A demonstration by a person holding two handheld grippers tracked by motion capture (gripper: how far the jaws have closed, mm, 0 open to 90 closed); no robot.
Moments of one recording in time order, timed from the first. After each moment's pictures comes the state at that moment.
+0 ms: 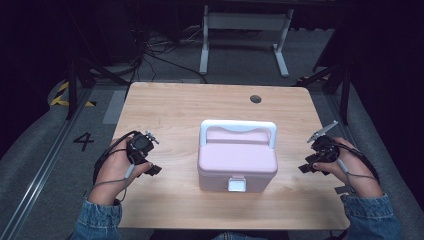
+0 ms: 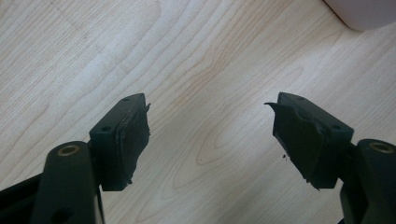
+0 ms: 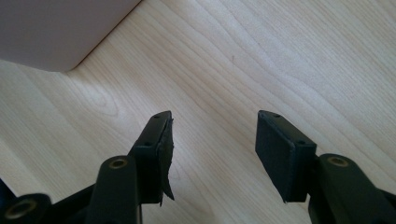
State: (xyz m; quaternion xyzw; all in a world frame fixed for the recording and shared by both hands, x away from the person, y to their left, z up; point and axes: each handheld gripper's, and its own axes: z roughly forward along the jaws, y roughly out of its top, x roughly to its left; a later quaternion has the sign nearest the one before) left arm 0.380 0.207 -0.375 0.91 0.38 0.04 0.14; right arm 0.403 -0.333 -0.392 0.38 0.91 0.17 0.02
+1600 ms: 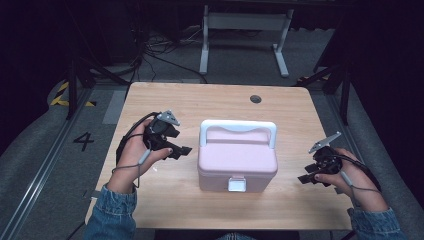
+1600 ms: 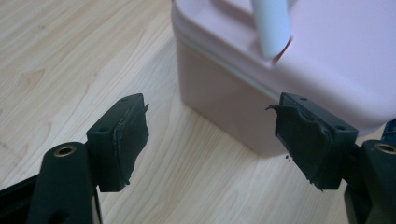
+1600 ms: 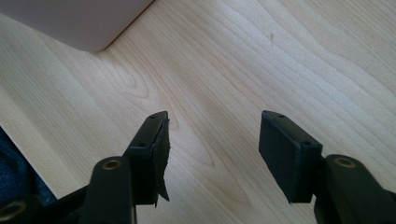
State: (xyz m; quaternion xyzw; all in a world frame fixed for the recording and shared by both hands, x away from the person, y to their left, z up) left arm 0.396 0.155 -0.326 0.90 0.28 0.06 0.33; right arm 0.374 -0.334 -0.403 0.38 0.91 0.20 0.01
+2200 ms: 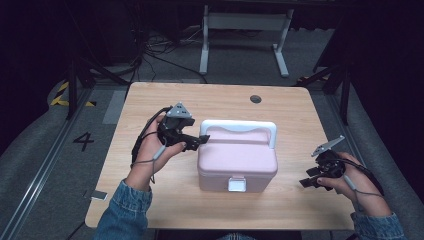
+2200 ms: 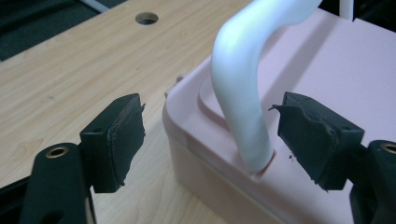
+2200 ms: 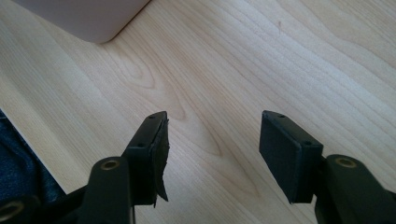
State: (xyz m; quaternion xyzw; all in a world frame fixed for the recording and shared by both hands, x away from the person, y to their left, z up) left arm 0.403 0.119 -0.328 0.85 0.29 0.11 0.43; right arm 0.365 -0.340 -0.406 0.38 0.90 0.20 0.00
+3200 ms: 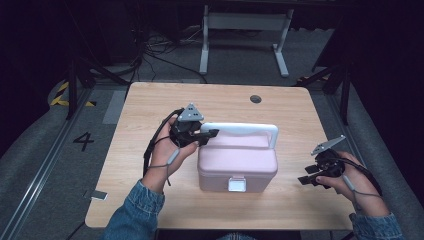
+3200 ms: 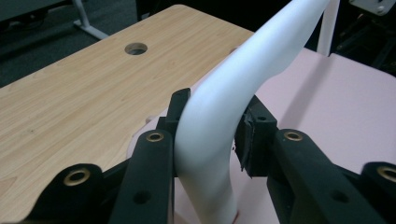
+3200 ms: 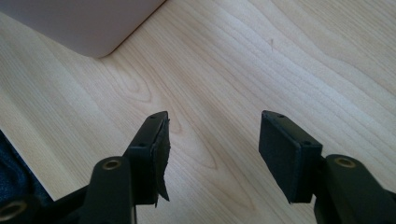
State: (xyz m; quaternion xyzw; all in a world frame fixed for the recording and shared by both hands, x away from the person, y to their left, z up) left arm 0.393 0.092 -0.325 0.83 0.28 0.12 0.47; right arm 0.366 -0.337 -0.404 0.38 0.90 0.22 0.02
